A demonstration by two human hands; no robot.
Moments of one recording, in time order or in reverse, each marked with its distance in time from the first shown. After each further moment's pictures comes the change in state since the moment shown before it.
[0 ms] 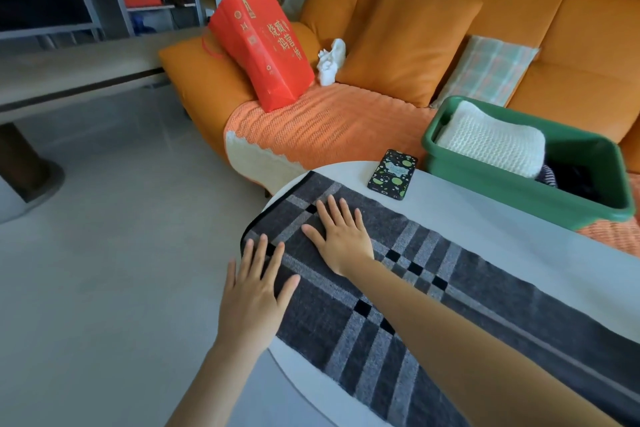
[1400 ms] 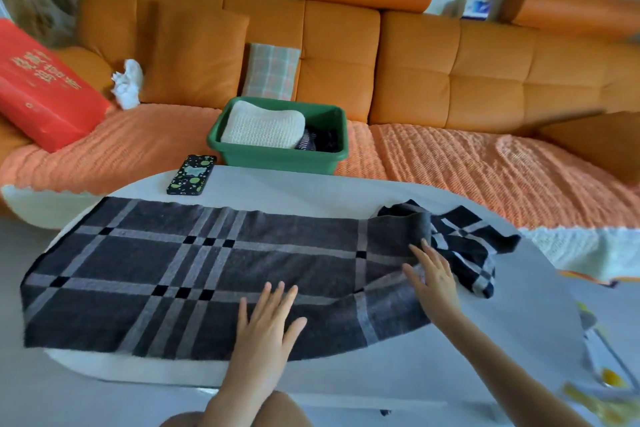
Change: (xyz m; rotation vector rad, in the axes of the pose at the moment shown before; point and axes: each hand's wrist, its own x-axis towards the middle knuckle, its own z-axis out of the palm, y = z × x) left_hand -0.138 0.249 -0.002 -0.244 -0.278 0.545; right_hand -0.410 0.263 -0.045 0.365 0.451 0.802
